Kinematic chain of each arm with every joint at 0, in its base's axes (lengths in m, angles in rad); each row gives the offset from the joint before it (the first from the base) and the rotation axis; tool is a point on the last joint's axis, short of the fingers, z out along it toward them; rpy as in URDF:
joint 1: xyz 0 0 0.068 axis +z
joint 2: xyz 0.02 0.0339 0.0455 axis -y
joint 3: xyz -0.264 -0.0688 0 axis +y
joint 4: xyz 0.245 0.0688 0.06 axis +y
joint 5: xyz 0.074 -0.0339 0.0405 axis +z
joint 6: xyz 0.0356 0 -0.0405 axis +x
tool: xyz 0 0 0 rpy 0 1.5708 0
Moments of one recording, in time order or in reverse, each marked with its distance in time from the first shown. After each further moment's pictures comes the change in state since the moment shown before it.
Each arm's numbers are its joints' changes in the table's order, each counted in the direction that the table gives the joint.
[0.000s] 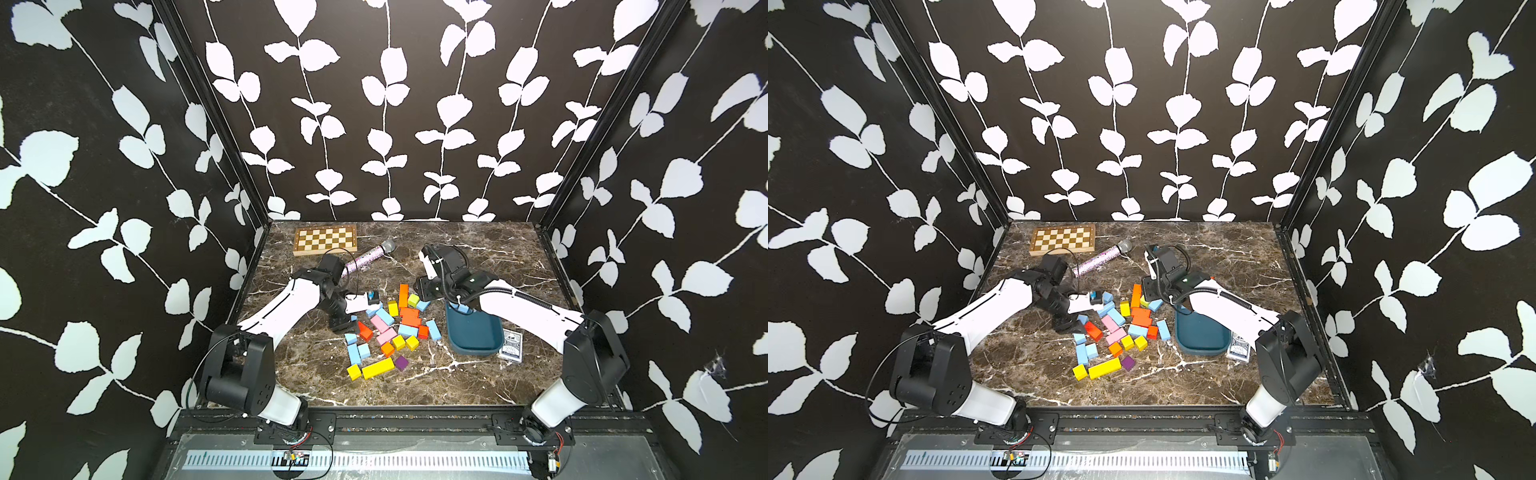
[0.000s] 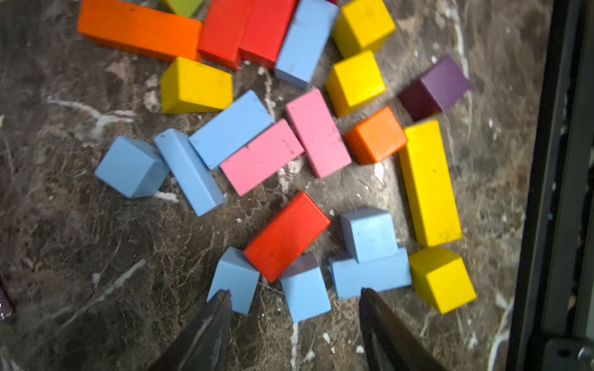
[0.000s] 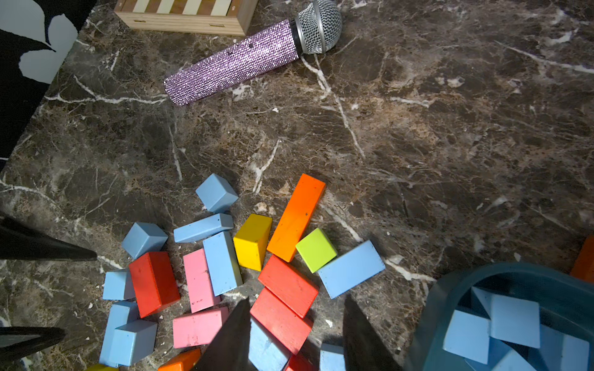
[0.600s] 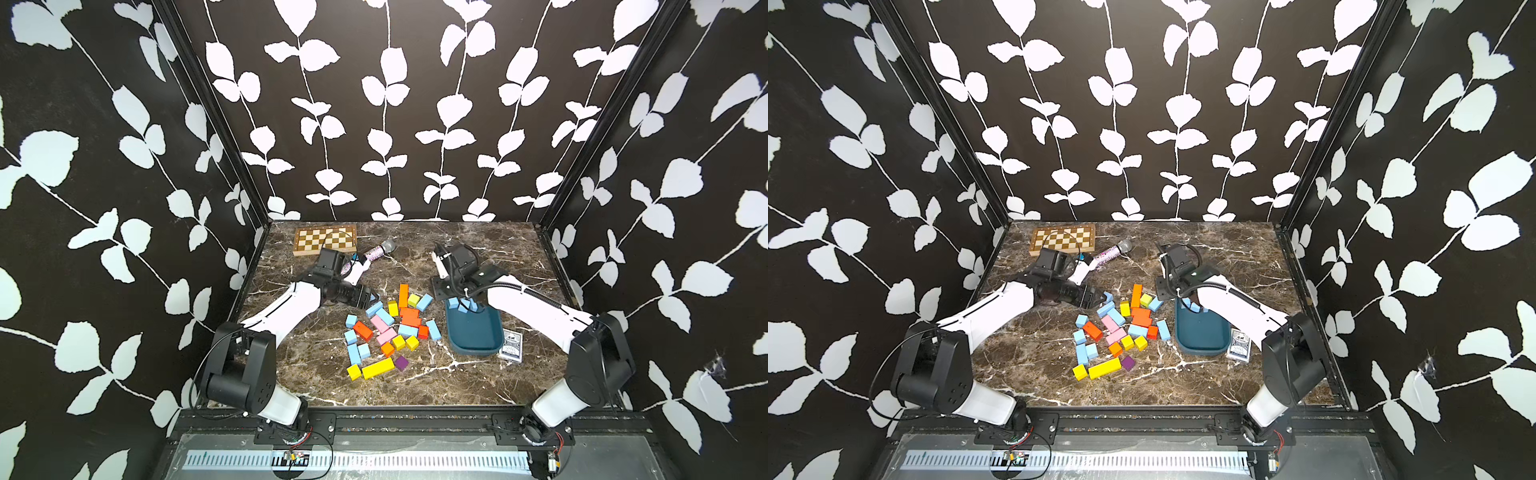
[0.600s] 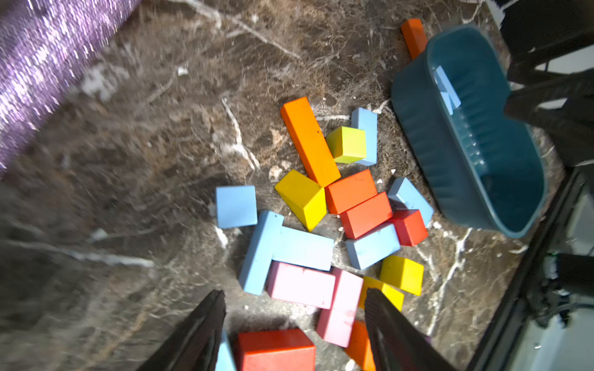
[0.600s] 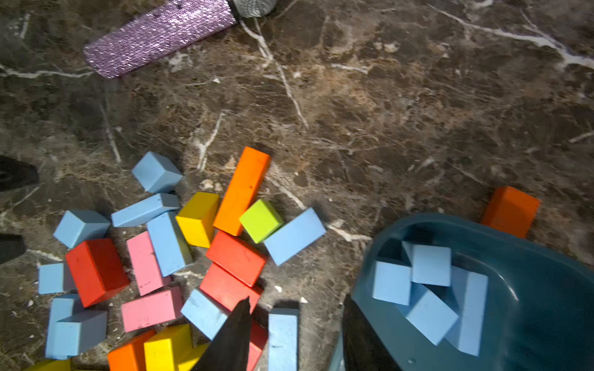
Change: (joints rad) left arm 0.008 -0.012 0.031 -0.468 -0.086 -1.135; right arm -0.055 0.021 -0.025 0.149 -0.045 -0.029
